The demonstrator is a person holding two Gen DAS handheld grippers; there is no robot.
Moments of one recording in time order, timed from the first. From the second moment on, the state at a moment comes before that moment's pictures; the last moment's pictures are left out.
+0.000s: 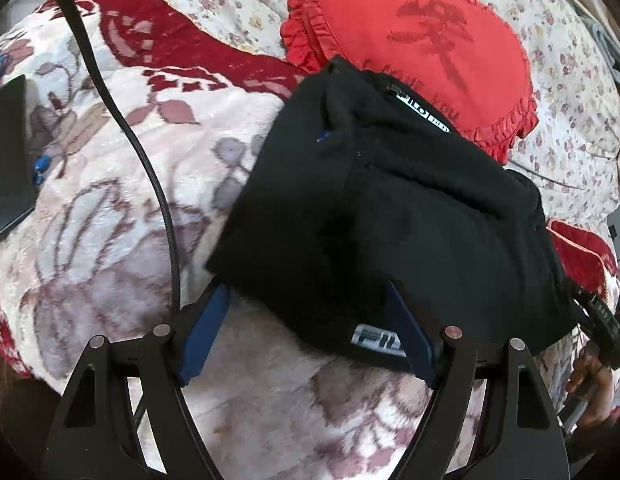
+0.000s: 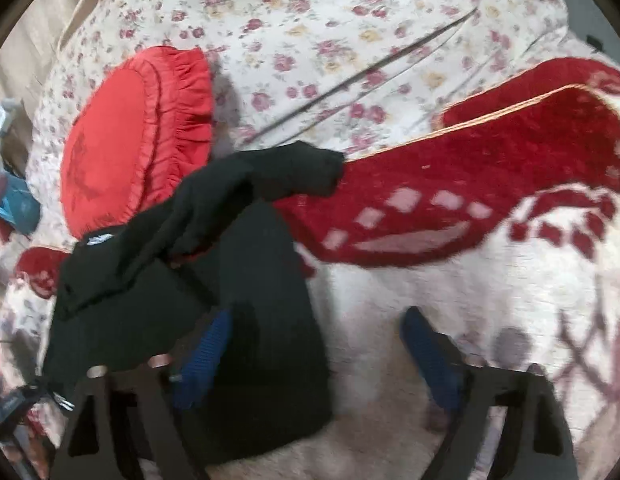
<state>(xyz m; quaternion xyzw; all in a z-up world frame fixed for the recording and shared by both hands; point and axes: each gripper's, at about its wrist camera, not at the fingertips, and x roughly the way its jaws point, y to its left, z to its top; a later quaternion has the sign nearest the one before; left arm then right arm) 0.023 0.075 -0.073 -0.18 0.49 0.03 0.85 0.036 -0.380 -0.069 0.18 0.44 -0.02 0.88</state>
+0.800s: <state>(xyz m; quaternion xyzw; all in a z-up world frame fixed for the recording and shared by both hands) 0.006 0.103 -0.011 -0.16 0.44 0.00 0.89 -0.014 -0.252 0.000 0.08 0.41 0.14 0.90</state>
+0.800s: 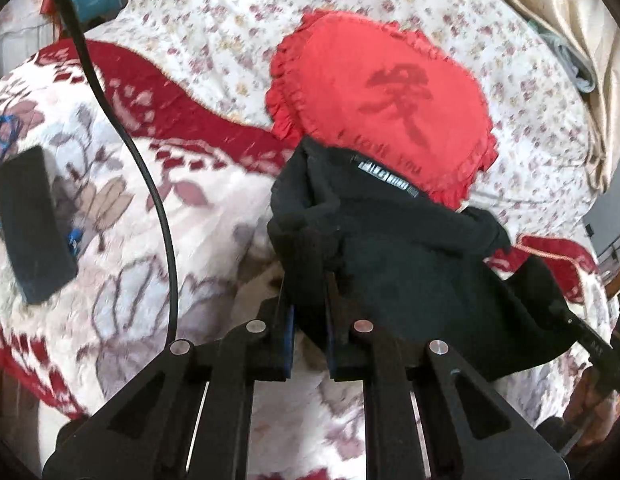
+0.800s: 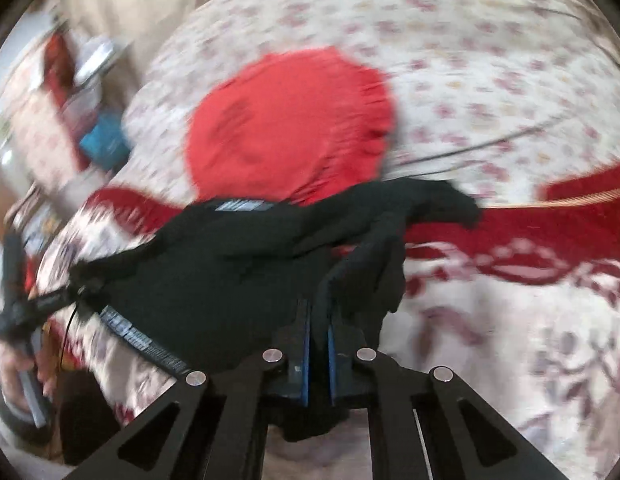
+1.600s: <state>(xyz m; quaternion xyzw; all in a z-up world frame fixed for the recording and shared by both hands) 0.009 0.102 -0.047 -0.17 0.47 0.02 0.87 -0.005 -0.240 -0.056 0.11 0.47 0.14 0.86</state>
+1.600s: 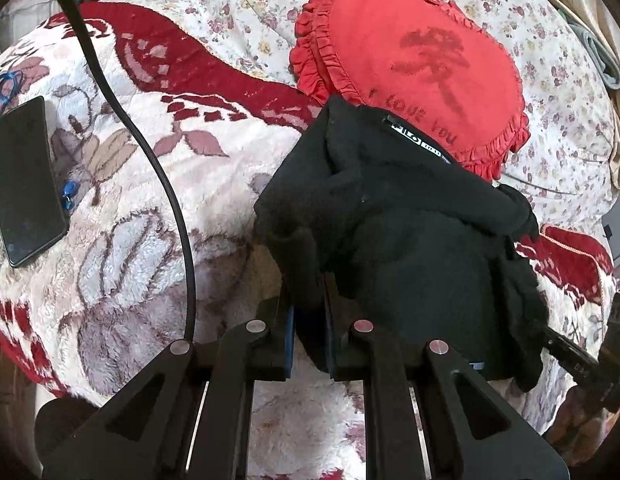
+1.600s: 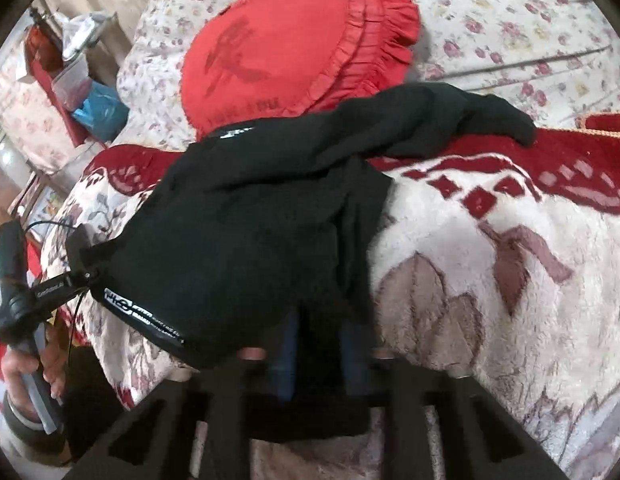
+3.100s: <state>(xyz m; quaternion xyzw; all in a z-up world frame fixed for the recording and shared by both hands) -0.013 0.098 -0.026 -0.27 0.43 -0.04 0.86 -0.080 -0.453 -0.022 0.25 0.39 -0.08 0.88</state>
